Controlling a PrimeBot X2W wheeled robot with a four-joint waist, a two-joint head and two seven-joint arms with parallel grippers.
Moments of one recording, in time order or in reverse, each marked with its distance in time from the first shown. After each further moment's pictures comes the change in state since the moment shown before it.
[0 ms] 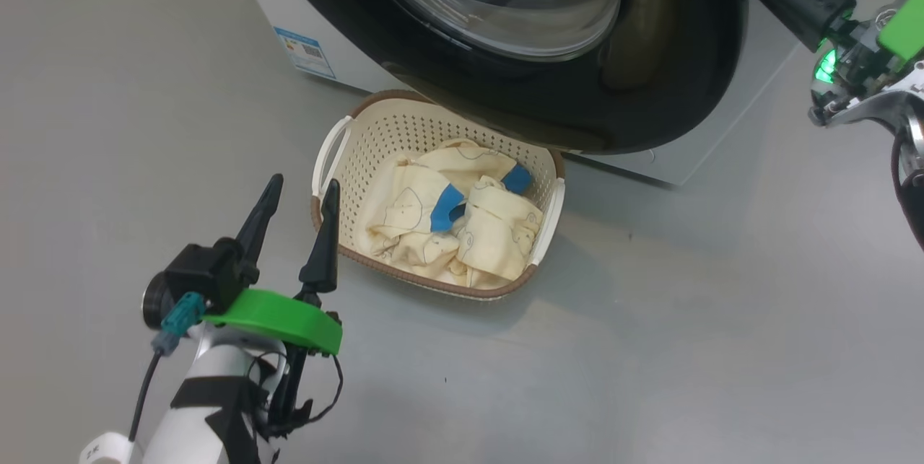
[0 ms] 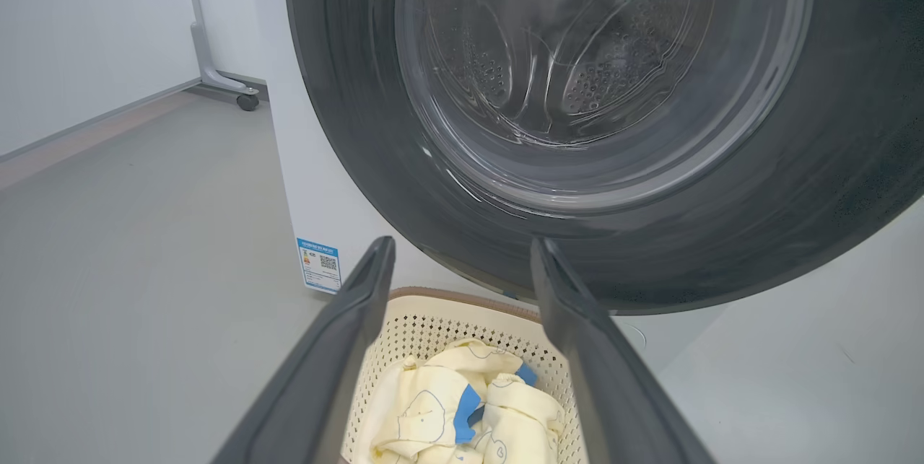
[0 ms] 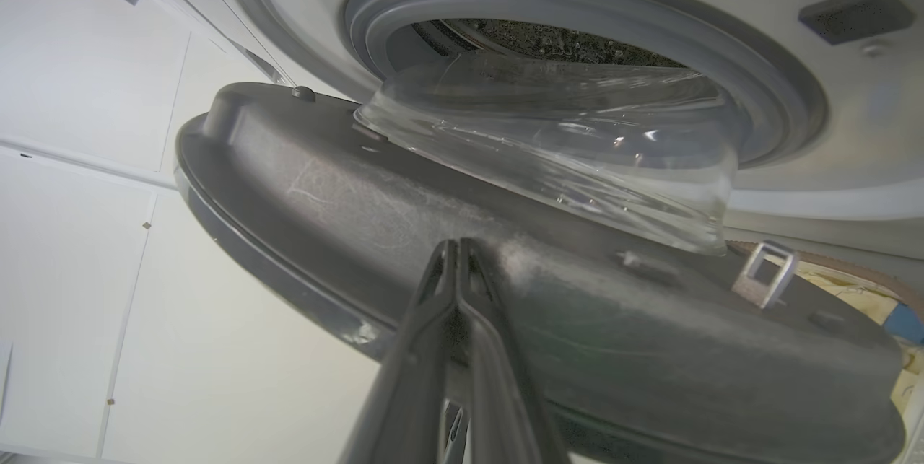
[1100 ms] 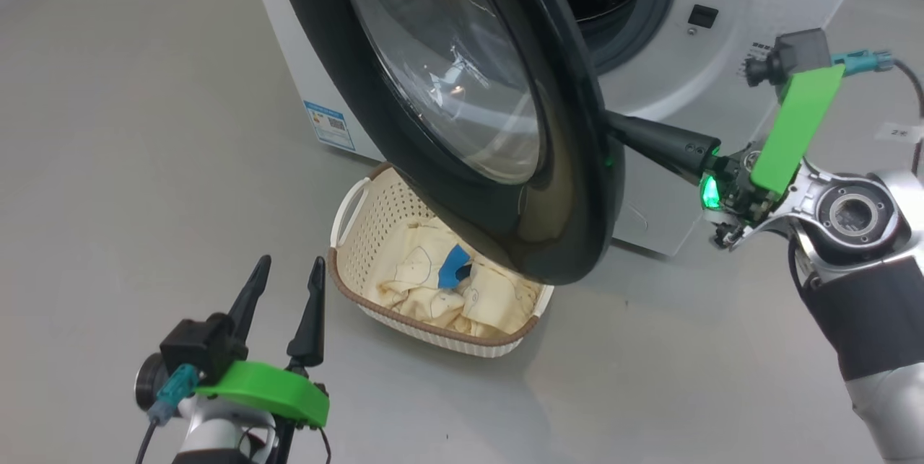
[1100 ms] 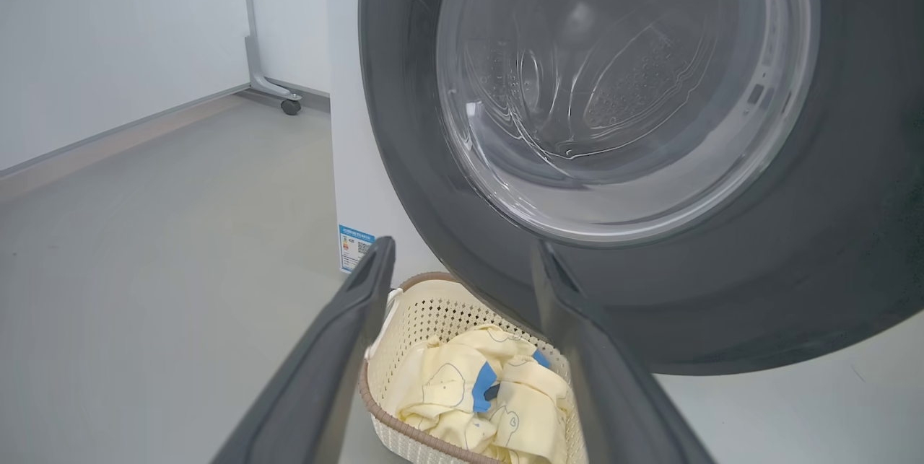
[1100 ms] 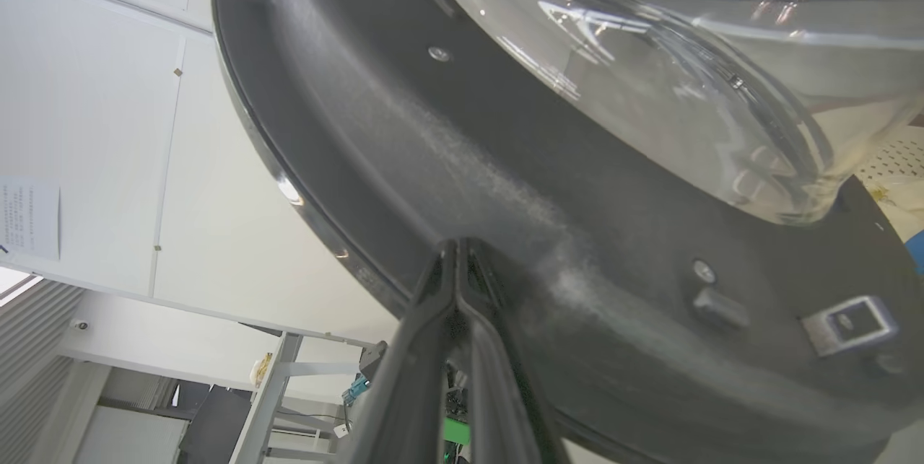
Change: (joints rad) left arm 0.165 0.014 0.029 -0.019 0.000 0.000 0.000; right arm 0.201 0.087 0.082 -0.110 0.002 0.000 0.116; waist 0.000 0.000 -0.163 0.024
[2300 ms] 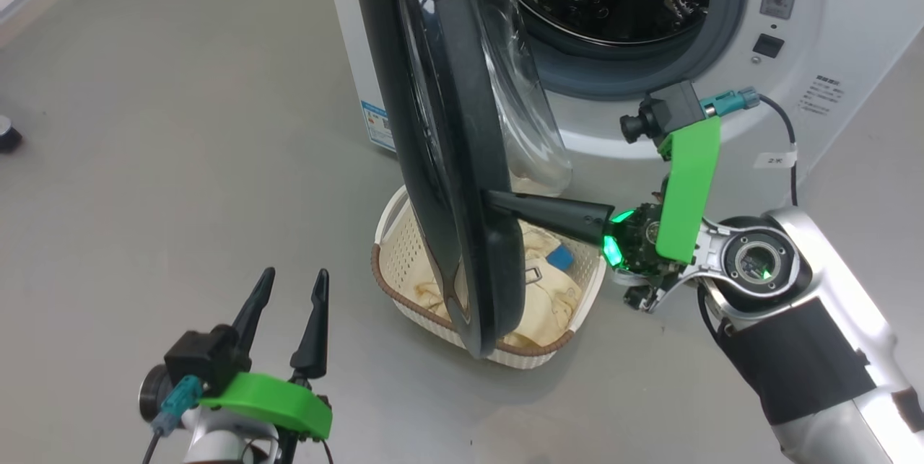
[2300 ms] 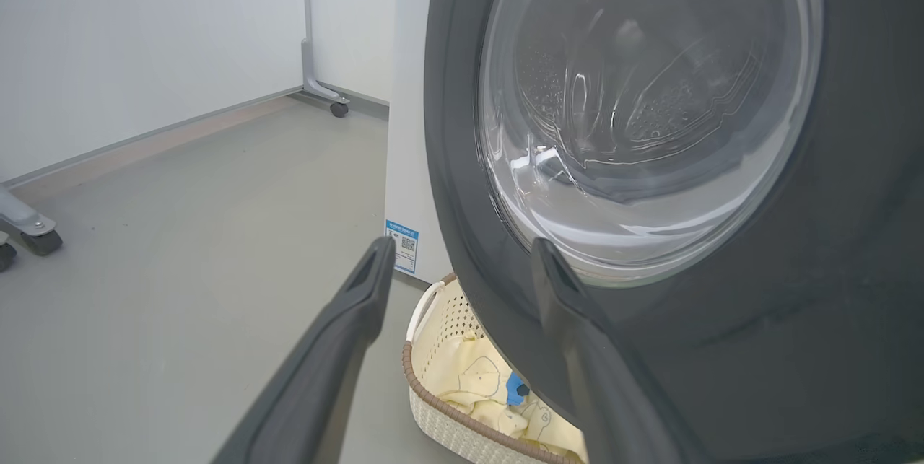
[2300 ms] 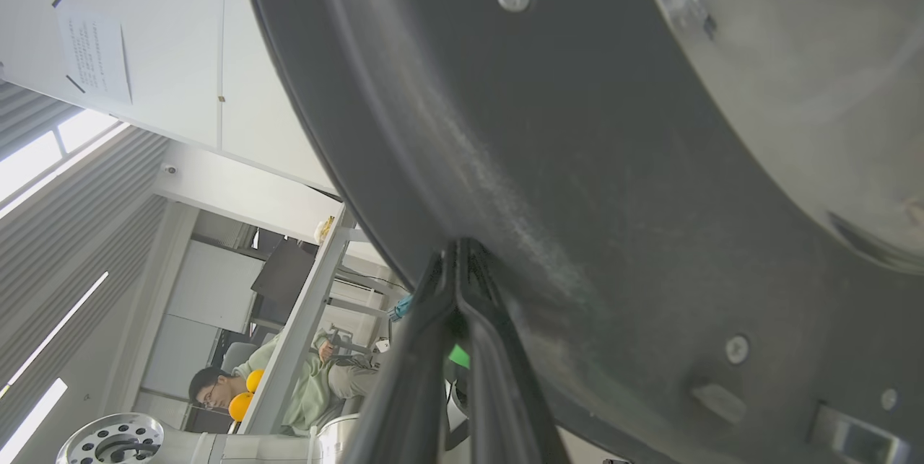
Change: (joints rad) left arm 0.032 0.002 -0.005 -0.009 0.000 0.000 0.000; right arm 0.067 0.121 0.114 -0.081 -0.003 0.000 0.077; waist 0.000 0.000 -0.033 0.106
